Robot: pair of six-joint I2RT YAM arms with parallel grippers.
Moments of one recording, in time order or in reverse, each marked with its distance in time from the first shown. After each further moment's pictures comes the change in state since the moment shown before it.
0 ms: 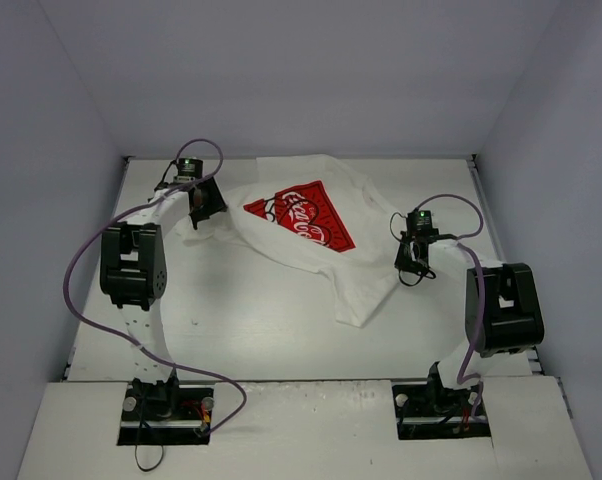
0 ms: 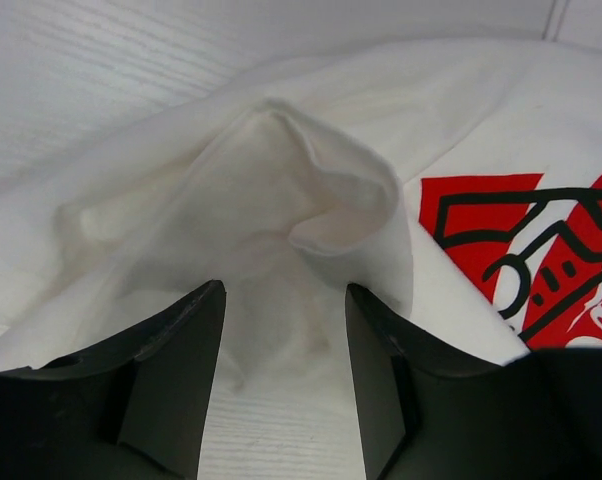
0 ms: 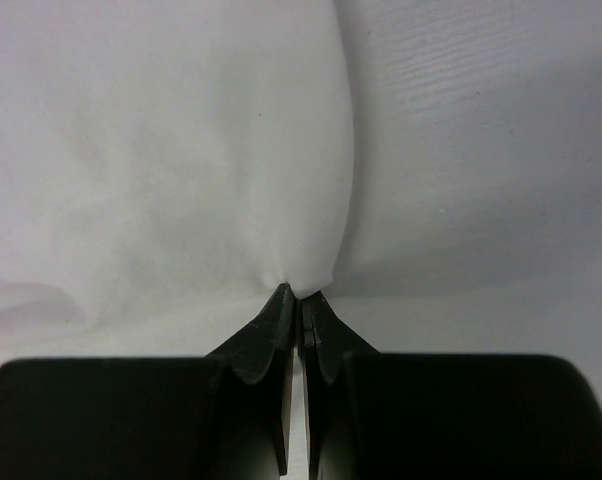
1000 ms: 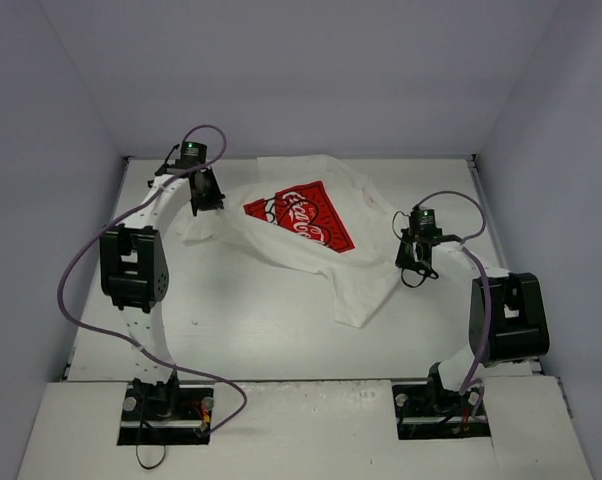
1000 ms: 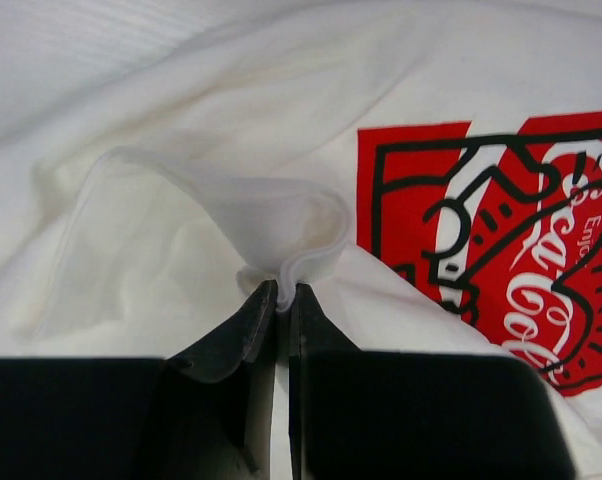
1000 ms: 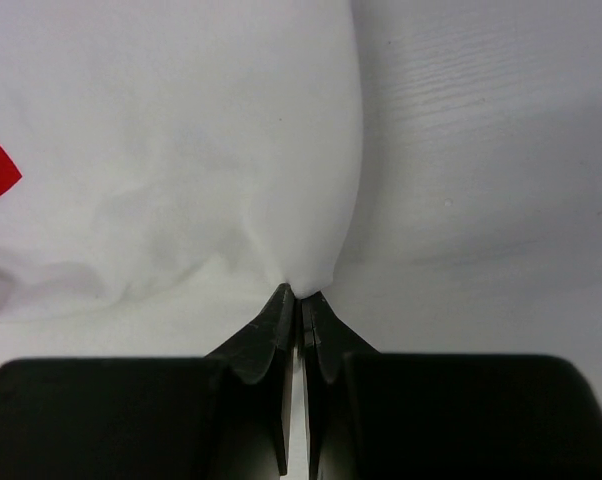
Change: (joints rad) left arm -0.035 -0.002 0.187 -0.244 0.027 0.025; right arm 0.000 -0.062 -0.010 -0.007 -0.029 -0.029
